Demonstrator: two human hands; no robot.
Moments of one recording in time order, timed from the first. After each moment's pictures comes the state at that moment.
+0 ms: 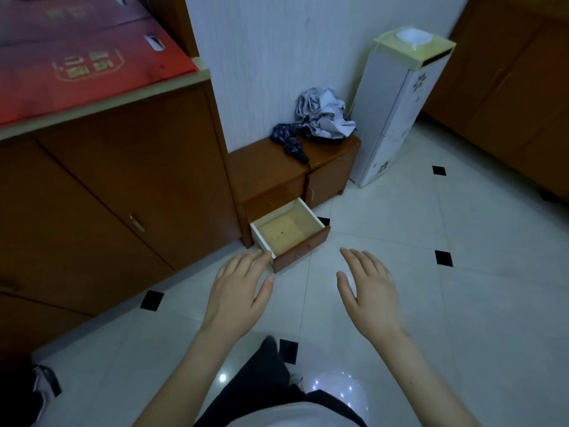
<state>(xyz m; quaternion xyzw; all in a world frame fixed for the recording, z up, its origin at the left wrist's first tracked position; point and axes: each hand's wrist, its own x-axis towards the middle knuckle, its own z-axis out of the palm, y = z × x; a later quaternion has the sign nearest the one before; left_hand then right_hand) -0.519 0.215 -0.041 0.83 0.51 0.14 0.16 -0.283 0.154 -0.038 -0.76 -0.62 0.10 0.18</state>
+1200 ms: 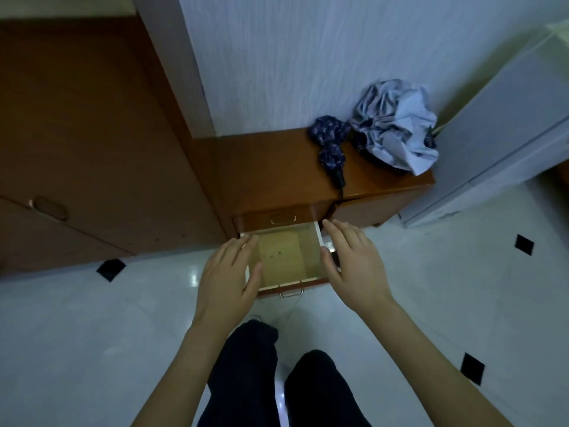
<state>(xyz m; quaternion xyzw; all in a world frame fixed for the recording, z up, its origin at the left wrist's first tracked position) -0.359 0.523 -0.218 0.67 0.69 0.21 0.18 -0.136 0.588 -0.189 -0.56 -0.81 0.14 0.12</state>
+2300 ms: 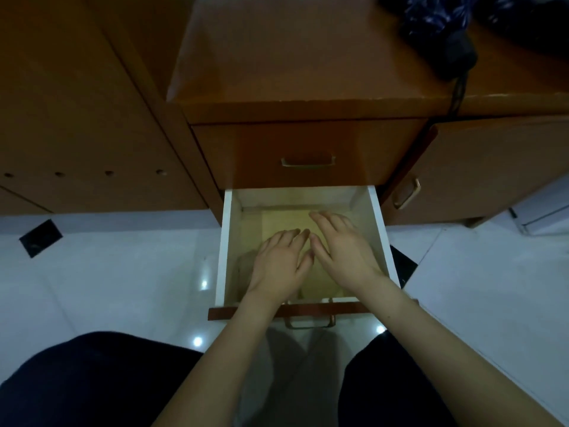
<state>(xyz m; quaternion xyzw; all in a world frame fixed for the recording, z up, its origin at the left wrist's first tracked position) -0.279 0.645 -0.738 0.67 0.71 0.13 0.17 -0.141 0.707 -0.714 -0.45 -0.87 0.18 0.09</state>
